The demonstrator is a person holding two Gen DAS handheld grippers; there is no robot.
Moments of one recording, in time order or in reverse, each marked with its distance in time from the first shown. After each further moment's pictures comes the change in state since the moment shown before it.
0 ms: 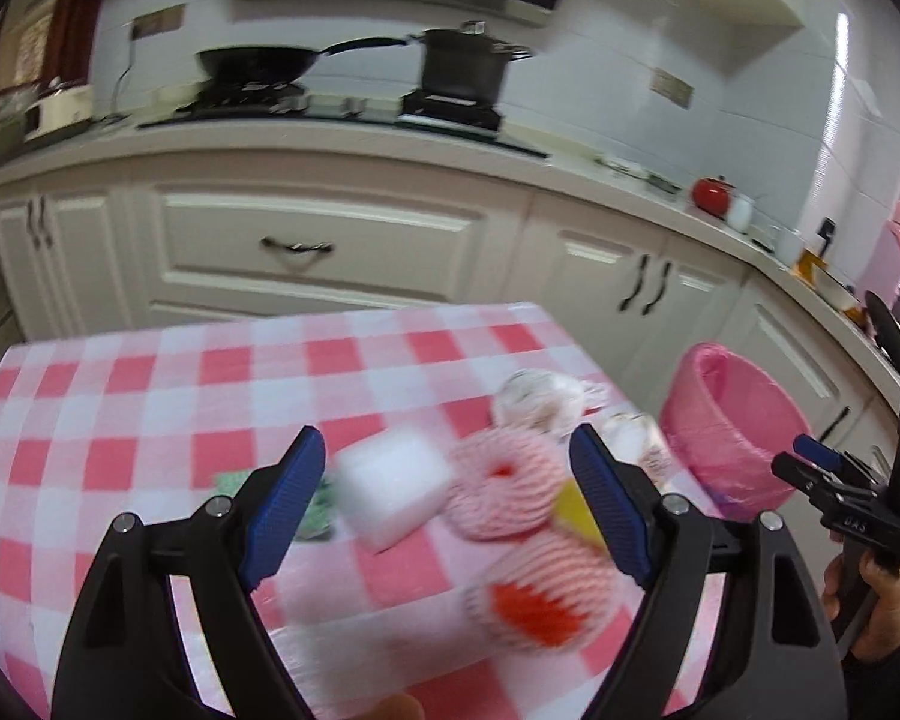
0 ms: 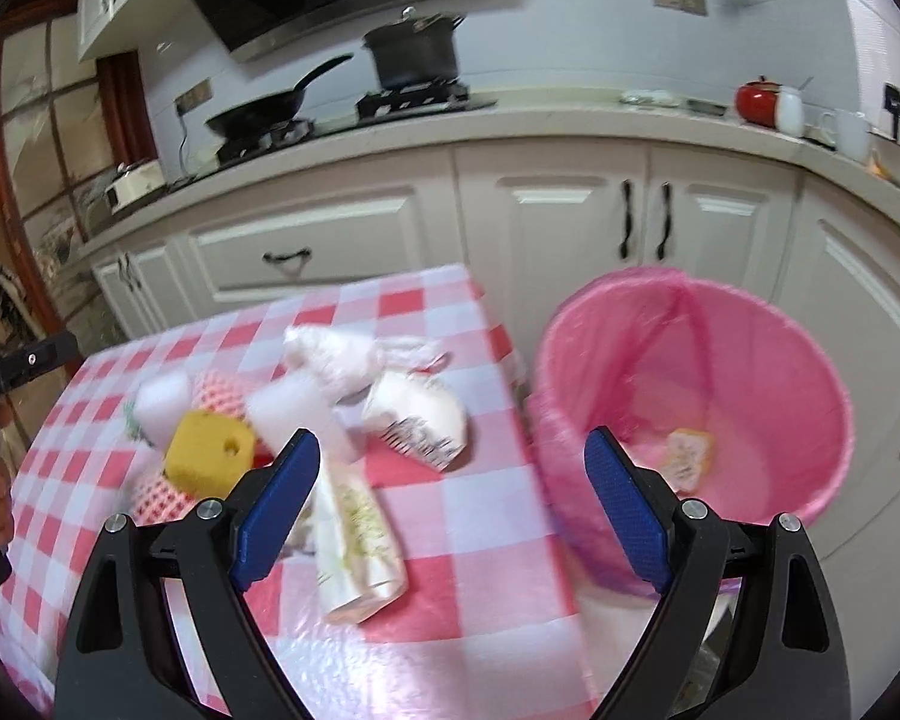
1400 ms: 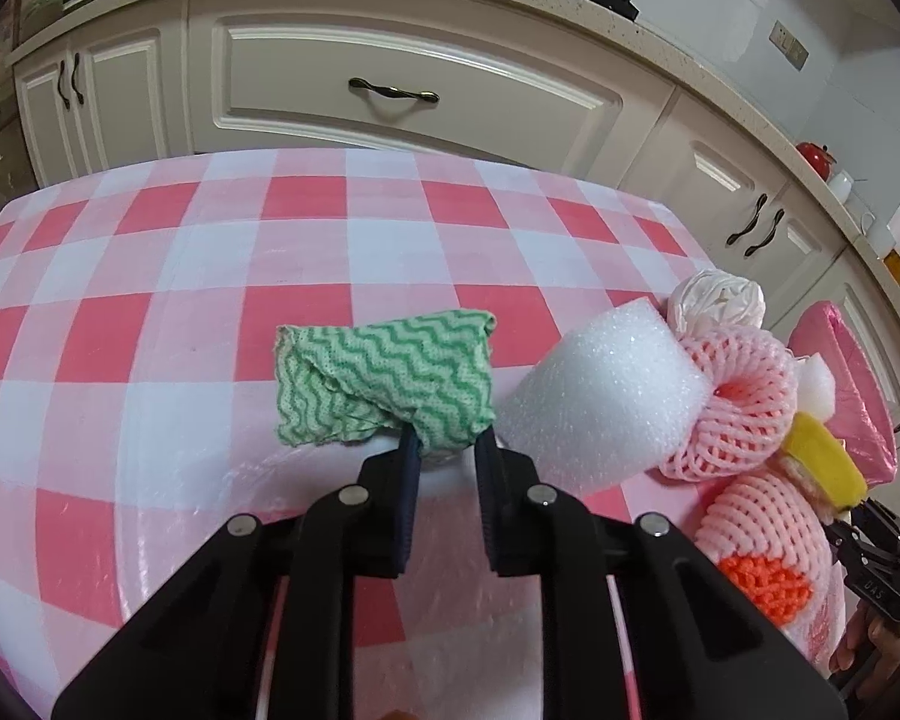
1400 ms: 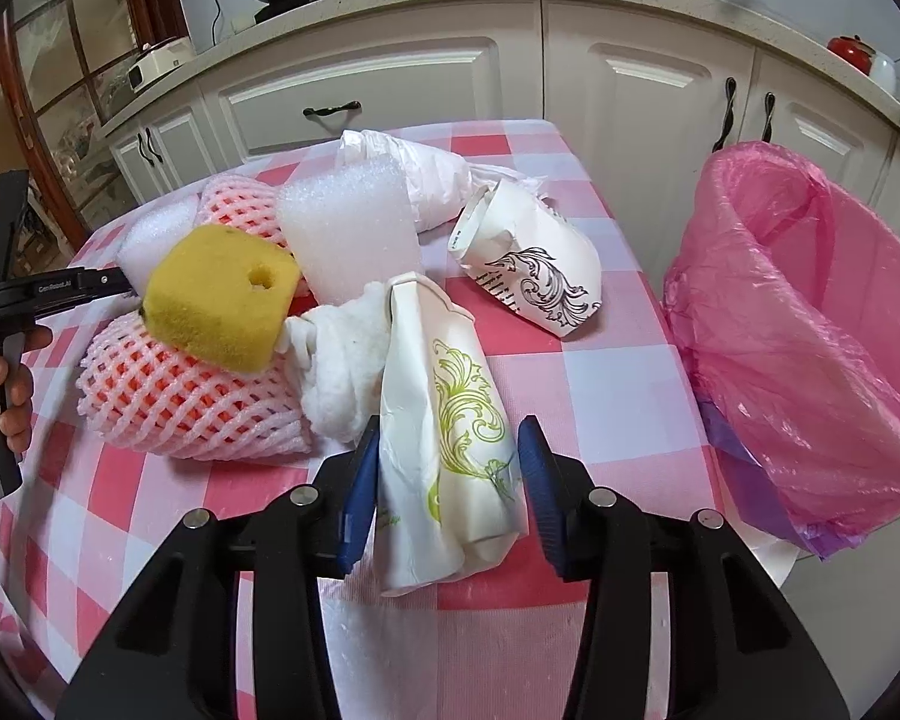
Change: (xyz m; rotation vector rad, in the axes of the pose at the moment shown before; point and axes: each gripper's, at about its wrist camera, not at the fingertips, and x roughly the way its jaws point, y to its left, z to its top) left arm 0.094 0.089 -0.043 -0.150 0.253 0.088; right arm 0.073 0.047 -0.054 -0.103 0.256 0.048
